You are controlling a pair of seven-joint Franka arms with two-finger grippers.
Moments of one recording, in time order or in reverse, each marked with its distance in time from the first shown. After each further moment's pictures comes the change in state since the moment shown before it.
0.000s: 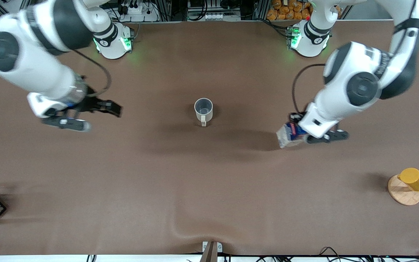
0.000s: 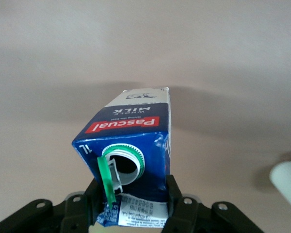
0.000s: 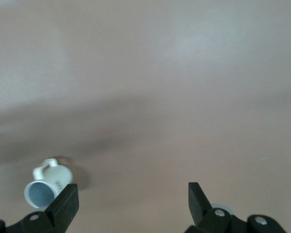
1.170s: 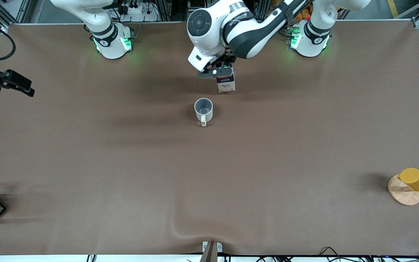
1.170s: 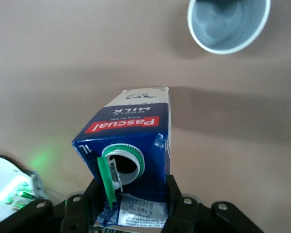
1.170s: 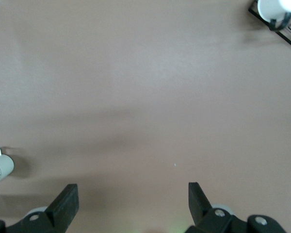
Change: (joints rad) left arm -0.465 0.134 -0.184 0.005 0.000 -0.033 -0.537; right arm -0.222 -0.054 0.010 0.204 -0.107 -0.218 -0.323
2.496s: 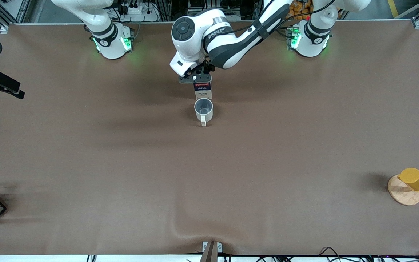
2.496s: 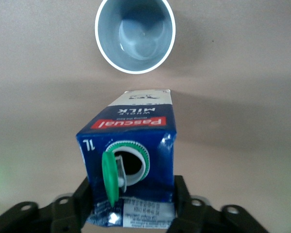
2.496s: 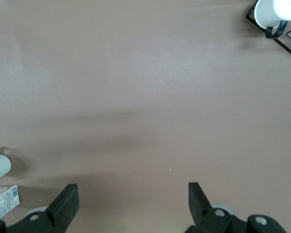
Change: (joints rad) left arm -0.078 0.161 0.006 0.100 0.085 0.185 -0.058; right arm -0.079 0.004 0.019 0.013 0.013 -0.001 -0.072
